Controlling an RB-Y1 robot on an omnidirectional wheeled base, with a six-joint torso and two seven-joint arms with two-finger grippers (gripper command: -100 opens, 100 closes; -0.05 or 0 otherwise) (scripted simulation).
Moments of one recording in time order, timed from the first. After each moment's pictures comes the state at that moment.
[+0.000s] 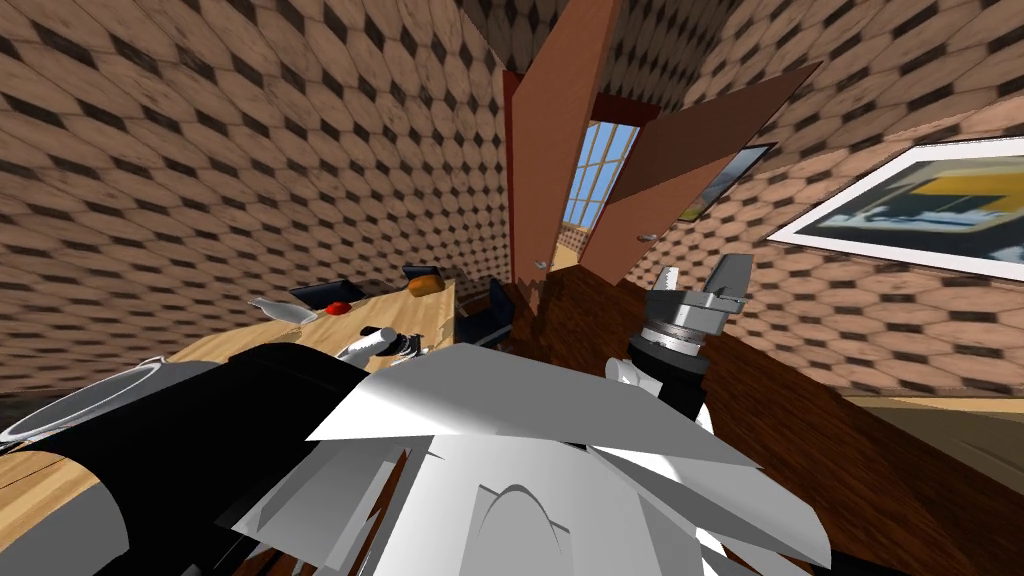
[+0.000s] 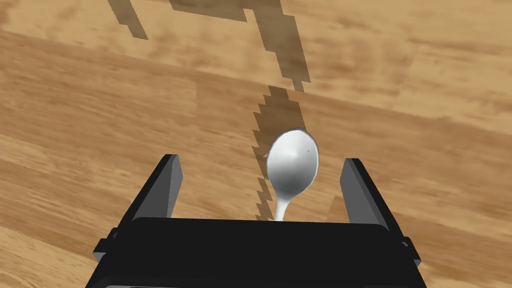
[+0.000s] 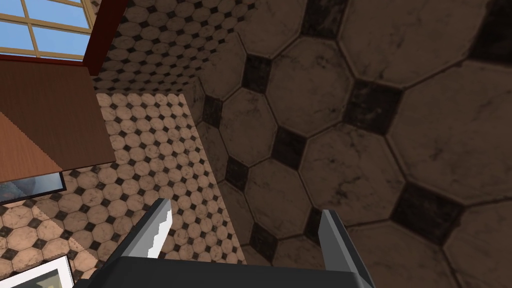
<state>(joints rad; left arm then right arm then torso) 0.36 0.75 0.37 -1.12 1.04 0.97 -0.11 0.48 0.05 -0.05 -2.38 0.09 -0.50 0.02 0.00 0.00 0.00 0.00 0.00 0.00</state>
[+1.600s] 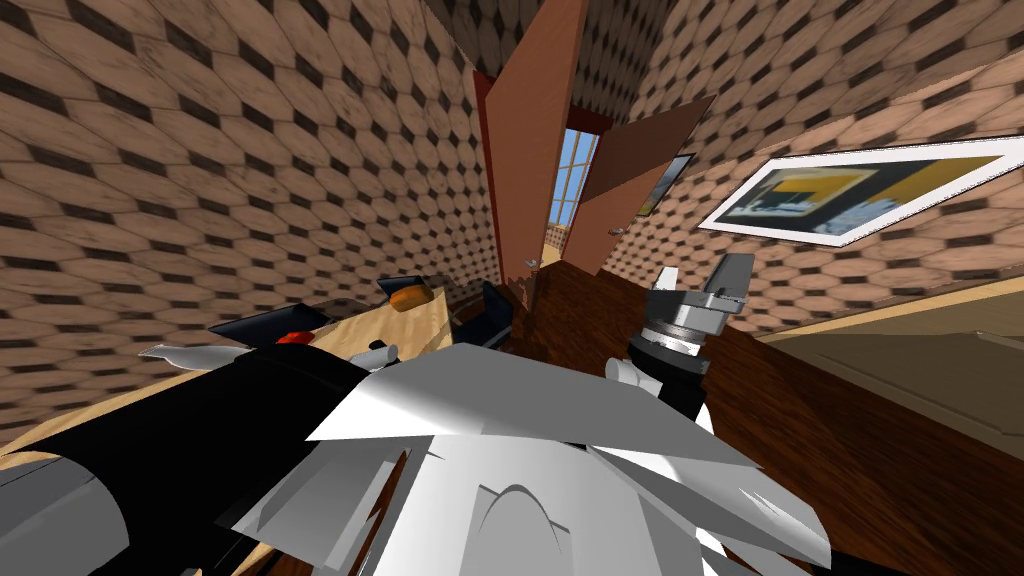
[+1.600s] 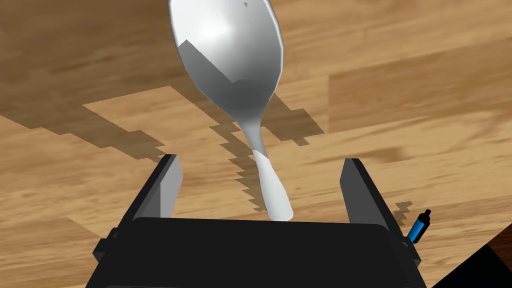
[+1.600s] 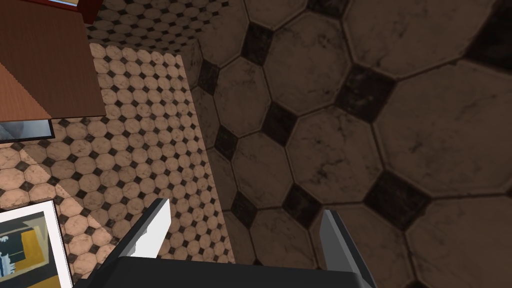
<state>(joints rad) 0.42 0.78 0.18 -1.00 0.81 1.04 -0.11 0.48 0.05 -0.05 -2.38 0.09 -0.50 0.02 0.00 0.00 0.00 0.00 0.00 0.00</state>
